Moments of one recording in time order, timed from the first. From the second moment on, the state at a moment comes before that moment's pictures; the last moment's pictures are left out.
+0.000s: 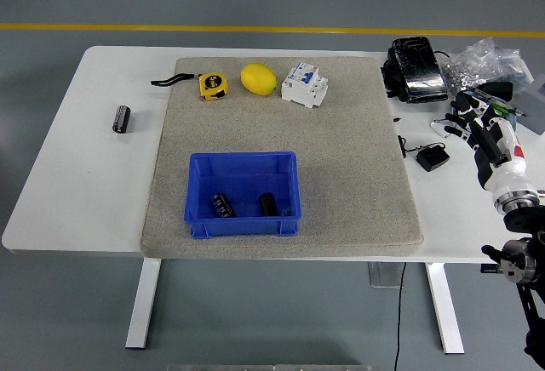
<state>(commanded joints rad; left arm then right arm) -0.13 0.10 -0.40 -0.20 0.27 0.34 0.07 0.17 -0.10 1.43 1.32 -1.09 -0.17 0.04</state>
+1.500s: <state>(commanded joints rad) -0.14 0.09 -0.40 -0.20 0.27 0.34 0.07 0.17 -0.09 1.45 1.31 -1.09 -0.17 0.05</state>
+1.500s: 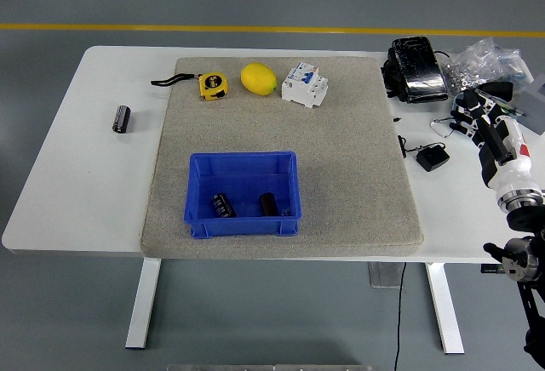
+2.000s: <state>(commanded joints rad) -0.14 0.09 -0.40 -0.20 0.27 0.34 0.07 0.17 -0.09 1.44 1.31 -1.09 -0.18 0.05</state>
